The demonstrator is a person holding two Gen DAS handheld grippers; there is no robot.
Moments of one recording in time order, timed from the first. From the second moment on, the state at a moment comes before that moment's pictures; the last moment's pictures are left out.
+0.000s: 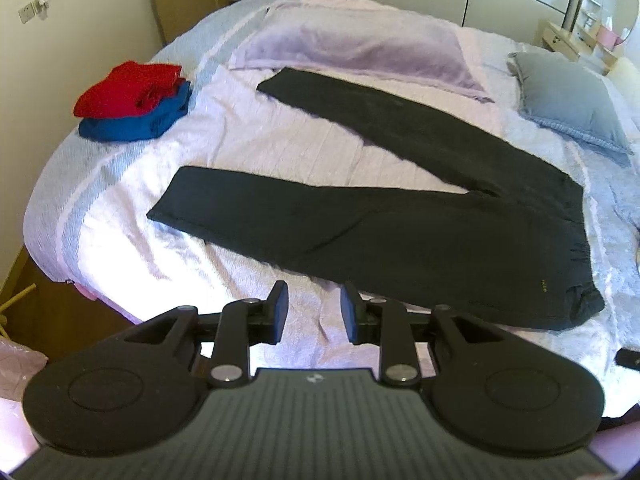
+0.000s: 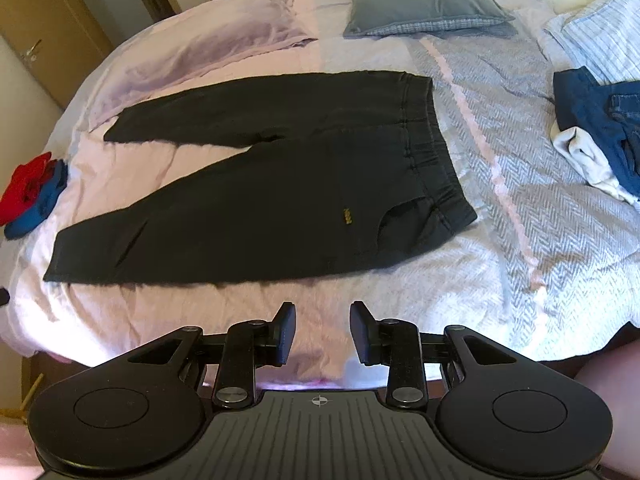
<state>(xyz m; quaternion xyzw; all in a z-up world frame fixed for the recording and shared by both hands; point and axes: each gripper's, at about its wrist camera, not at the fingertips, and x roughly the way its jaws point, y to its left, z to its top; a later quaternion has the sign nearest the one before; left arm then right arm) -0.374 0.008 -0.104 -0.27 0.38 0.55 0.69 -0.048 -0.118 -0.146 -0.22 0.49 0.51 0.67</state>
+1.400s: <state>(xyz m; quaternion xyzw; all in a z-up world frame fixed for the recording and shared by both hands) -0.582 0.224 -0.271 -0.49 0.23 0.66 0.52 0.029 -0.080 -0.274 -0.01 0.64 0.30 0.71</state>
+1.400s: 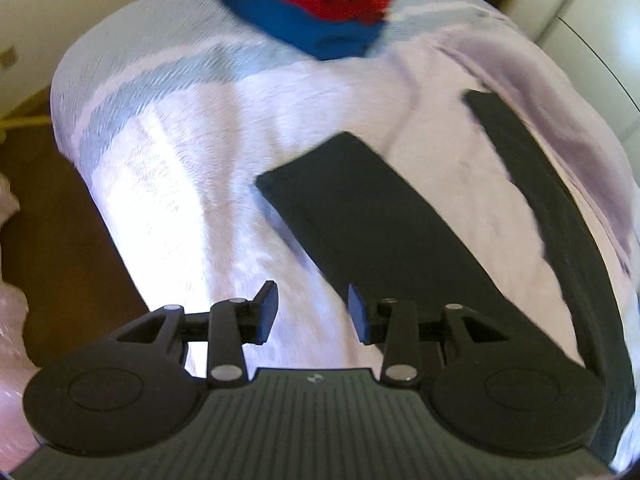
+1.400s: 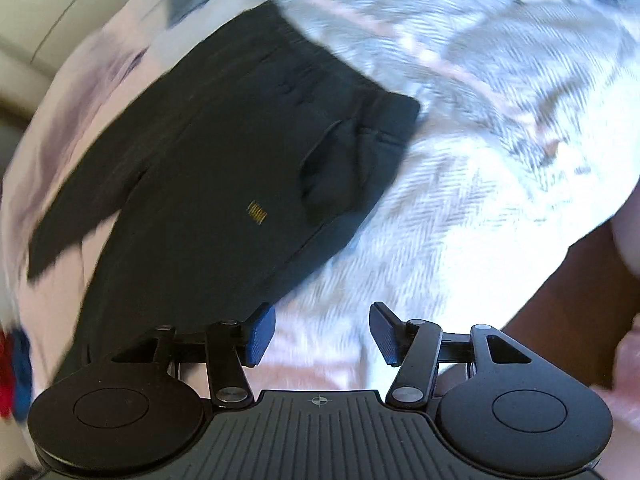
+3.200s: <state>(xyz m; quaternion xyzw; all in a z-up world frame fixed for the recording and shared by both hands) -0.561 0.323 -0.274 -0.35 0.35 0.60 0.63 0.051 -0.032 -0.282 -0.04 0.54 0.28 0.79</state>
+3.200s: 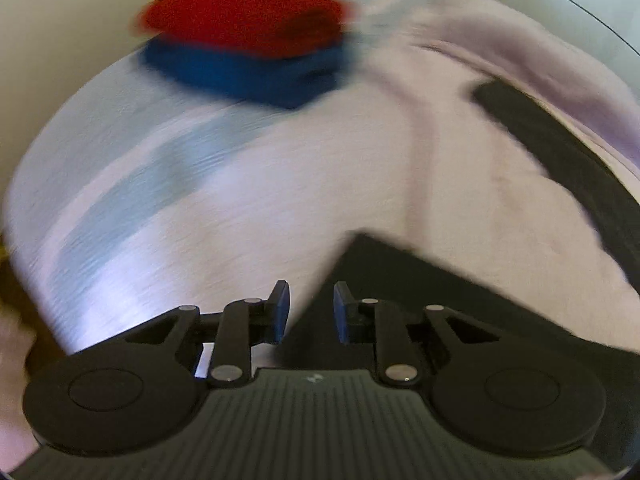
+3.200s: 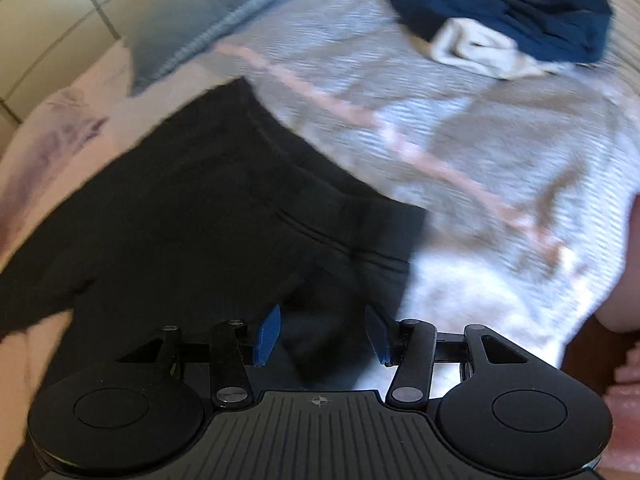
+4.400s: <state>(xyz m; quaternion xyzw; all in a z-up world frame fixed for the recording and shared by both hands) -0.129 0.531 -0.323 0.00 0.52 0.17 0.84 0.182 0.319 -0.334 -0.37 0.41 0.62 0.56</state>
